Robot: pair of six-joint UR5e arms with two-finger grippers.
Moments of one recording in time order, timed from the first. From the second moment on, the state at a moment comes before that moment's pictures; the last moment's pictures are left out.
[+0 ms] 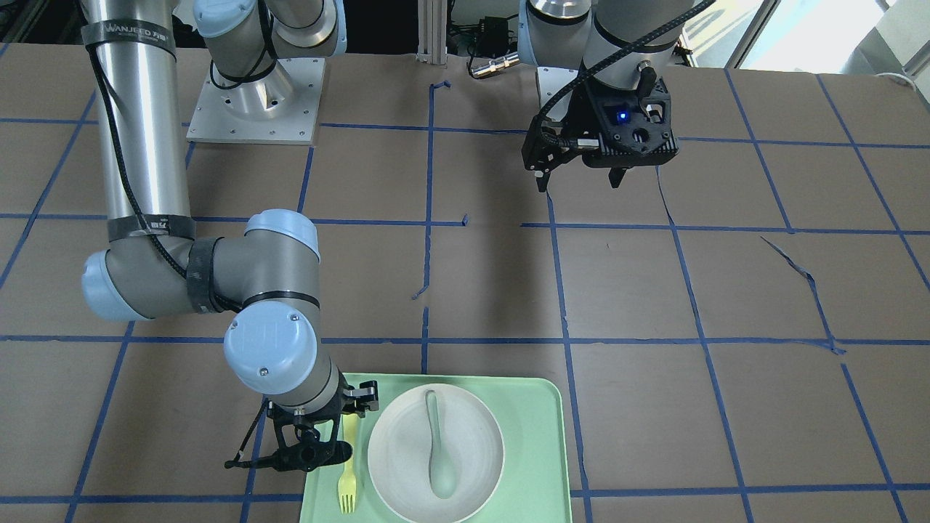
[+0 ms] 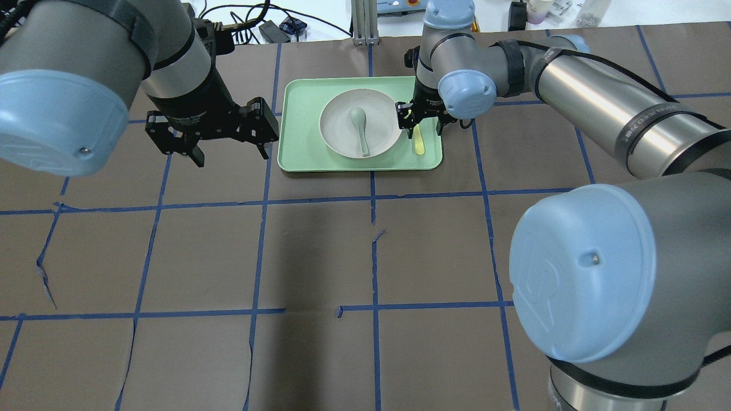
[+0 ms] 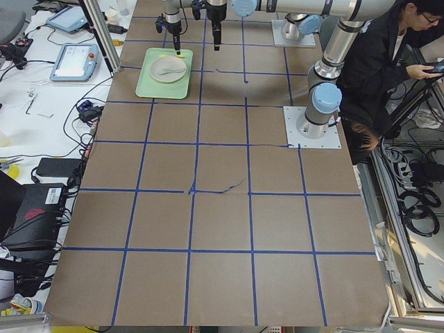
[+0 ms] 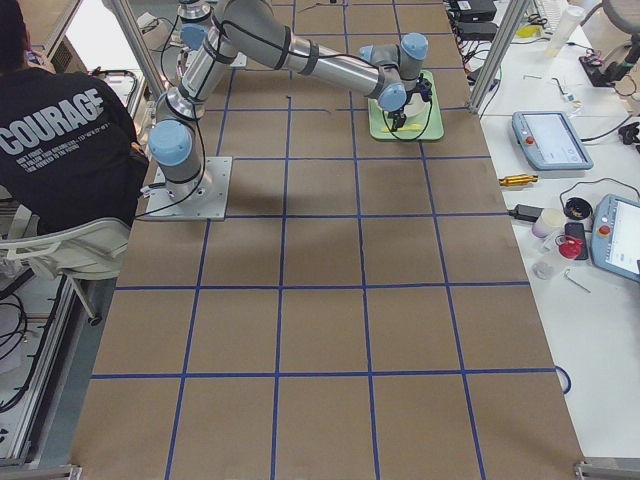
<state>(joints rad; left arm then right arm) -1.69 -1.56 -1.62 -1.52 1.58 -0.22 1.72 -0.93 1.38 -2.02 -1.55 0.02</state>
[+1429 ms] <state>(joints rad) -1.69 -1.54 -1.62 -1.52 1.58 -0.21 1.61 -1.61 1.56 -1.52 -1.57 0.00</state>
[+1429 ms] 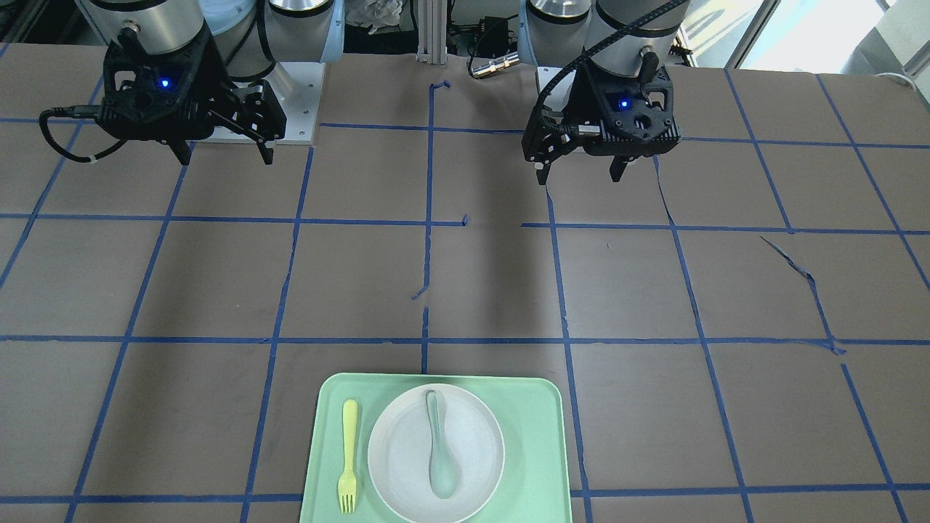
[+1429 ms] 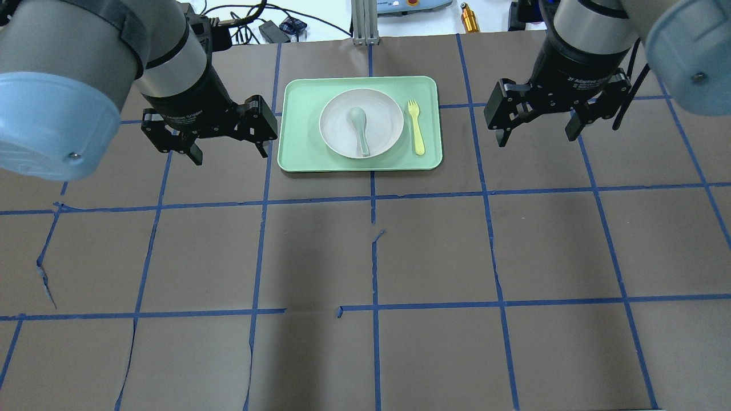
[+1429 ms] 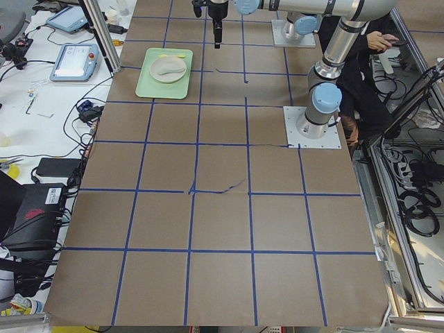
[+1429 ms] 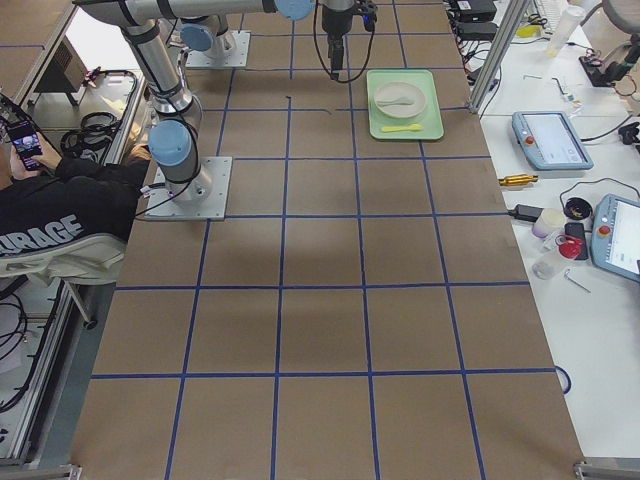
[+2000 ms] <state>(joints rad) -1.69 -1.54 -1.62 -1.51 1.57 -0.21 1.61 -1.63 1.58 -1.61 -1.58 0.02</state>
